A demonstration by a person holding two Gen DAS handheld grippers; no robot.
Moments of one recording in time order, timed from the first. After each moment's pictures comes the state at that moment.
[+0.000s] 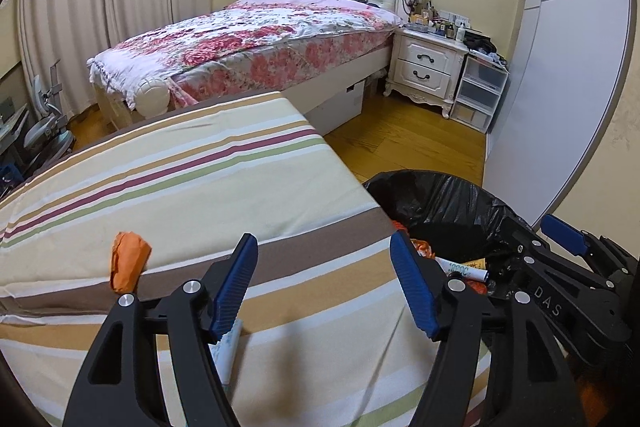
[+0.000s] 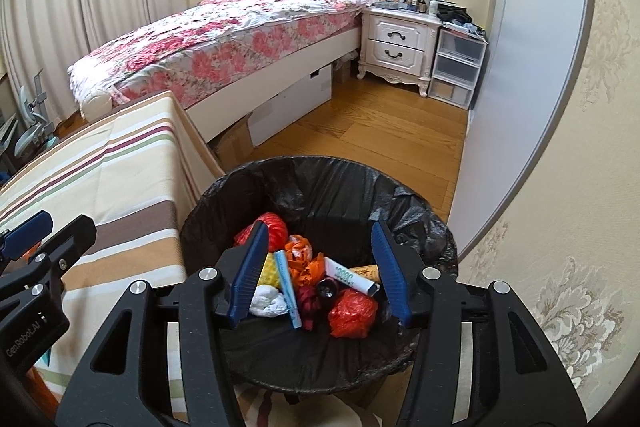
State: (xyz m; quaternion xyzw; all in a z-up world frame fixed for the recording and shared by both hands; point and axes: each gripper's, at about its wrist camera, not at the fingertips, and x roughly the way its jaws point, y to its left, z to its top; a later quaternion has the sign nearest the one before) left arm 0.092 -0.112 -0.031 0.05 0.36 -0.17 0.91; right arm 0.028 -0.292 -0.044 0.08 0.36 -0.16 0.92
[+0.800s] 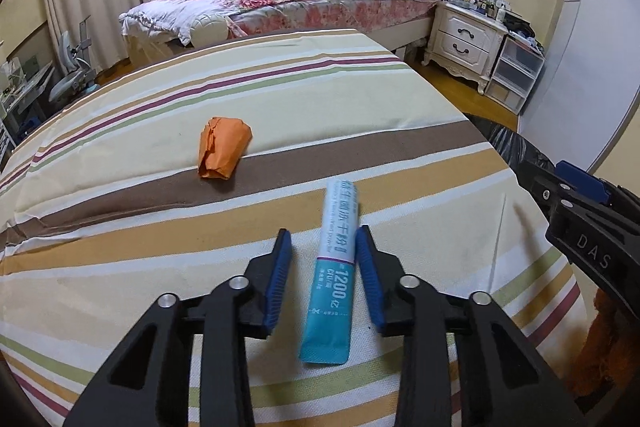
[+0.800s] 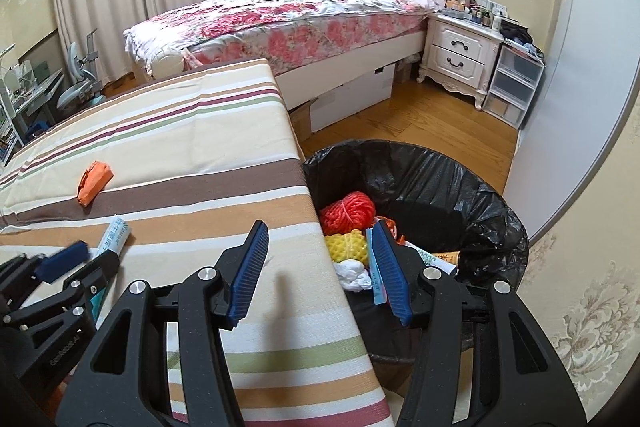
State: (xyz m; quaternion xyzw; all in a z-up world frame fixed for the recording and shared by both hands) left arm 0.066 -0.040 -0.064 0.05 0.42 -0.12 0.90; right arm 0.027 -0.214 -0.045 0.03 0.37 -0.07 0.93
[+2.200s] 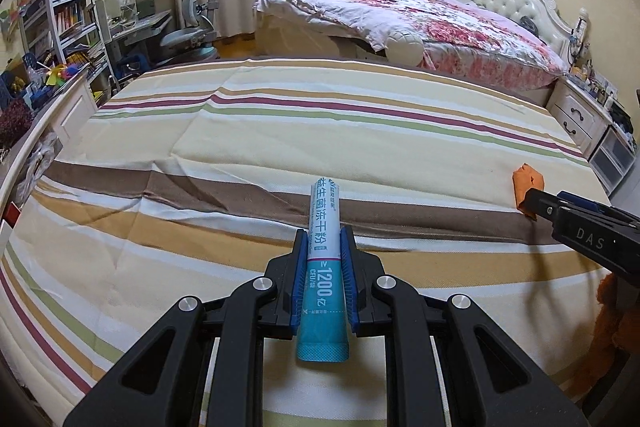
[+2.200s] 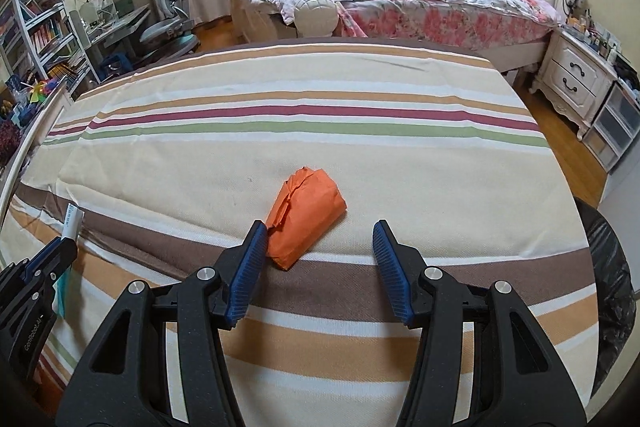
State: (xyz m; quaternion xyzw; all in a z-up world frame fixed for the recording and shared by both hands) left arm 0.070 0.162 -0.051 -0.05 0.39 0.08 0.91; right arm 0.120 -0.030 -0.051 -0.01 0.43 0.10 0.90
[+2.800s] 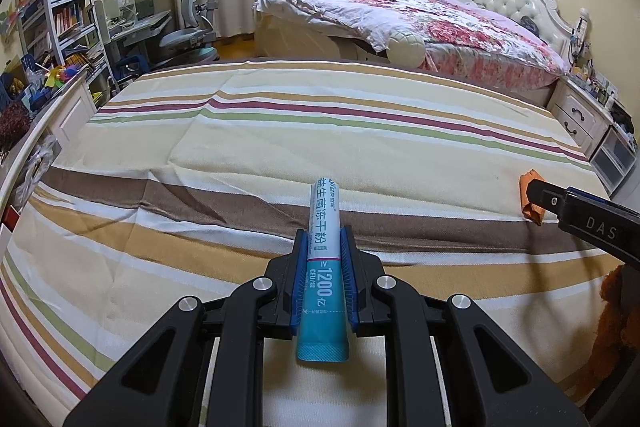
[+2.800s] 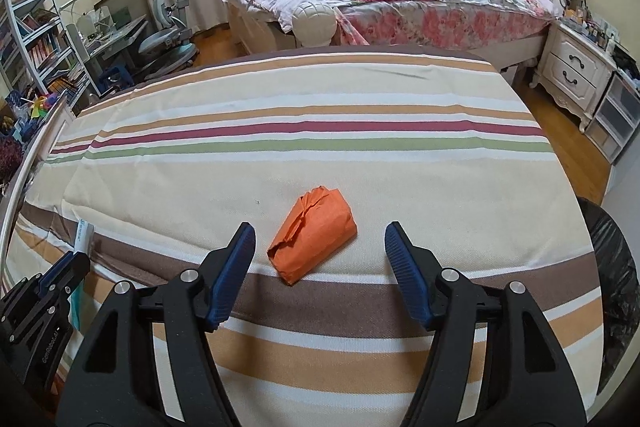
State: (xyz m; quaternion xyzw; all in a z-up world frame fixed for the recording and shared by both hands) left arm 0.073 0.159 -0.053 -0.05 0.39 0.08 0.91; right arm 0.126 -0.025 -0.044 0.01 0.43 0.10 0.90
